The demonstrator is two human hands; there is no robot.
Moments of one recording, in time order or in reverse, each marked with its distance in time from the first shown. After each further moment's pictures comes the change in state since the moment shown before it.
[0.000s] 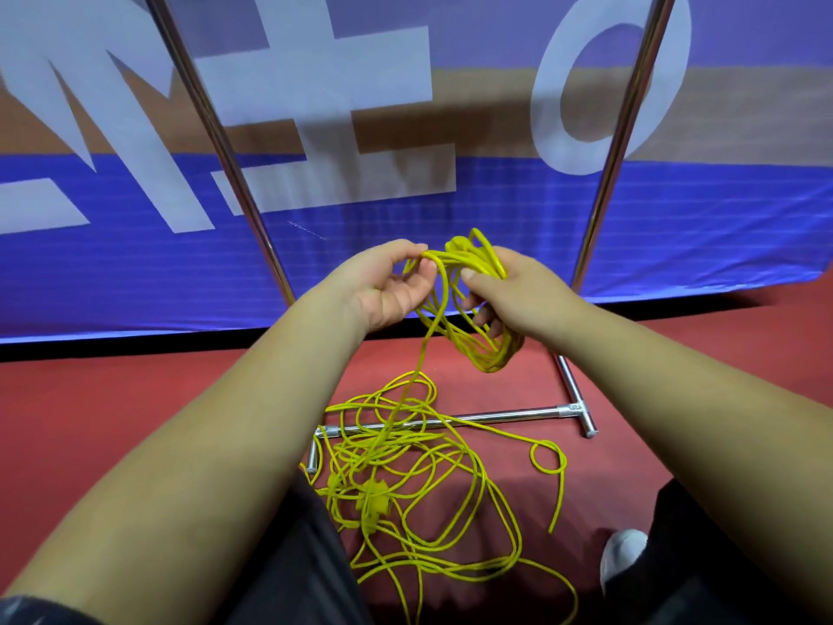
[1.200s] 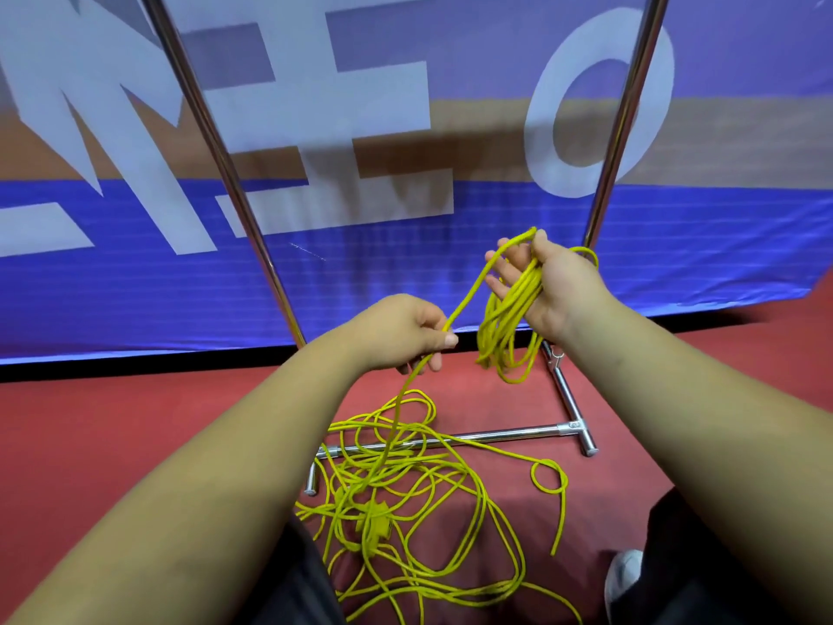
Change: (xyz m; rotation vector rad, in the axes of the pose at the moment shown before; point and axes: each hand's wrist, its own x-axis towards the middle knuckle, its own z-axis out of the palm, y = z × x) left_hand -0.020 -0.023 -0.016 1.638 -0.236 0.422; right_hand 0.022 -0.019 -0.024 1.050 0.305 0.272
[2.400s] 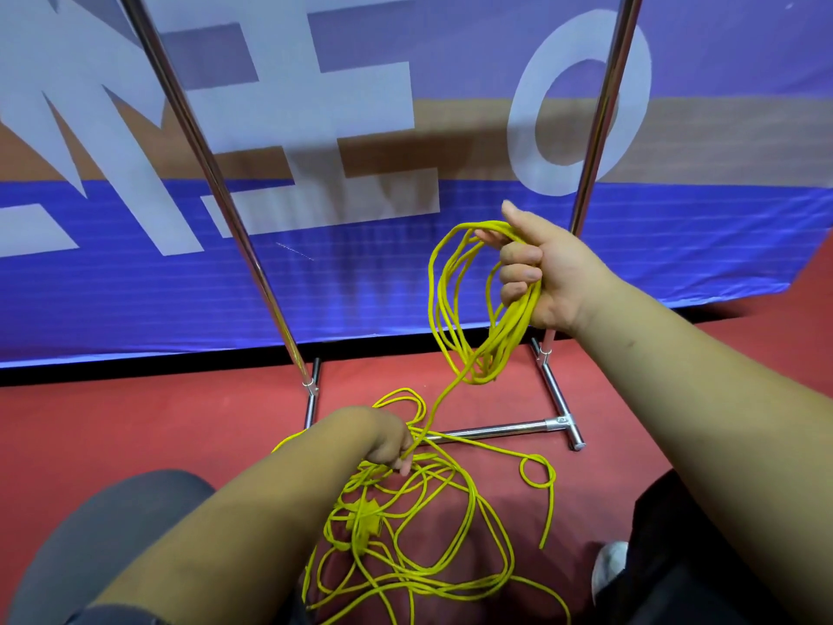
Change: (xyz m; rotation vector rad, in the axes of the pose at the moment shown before) left_hand 0.015 -0.113 0.108 0.606 -0.694 -0.327; right_hand -0.022 -0.036 -0.011 -0.193 -0.345 0.210
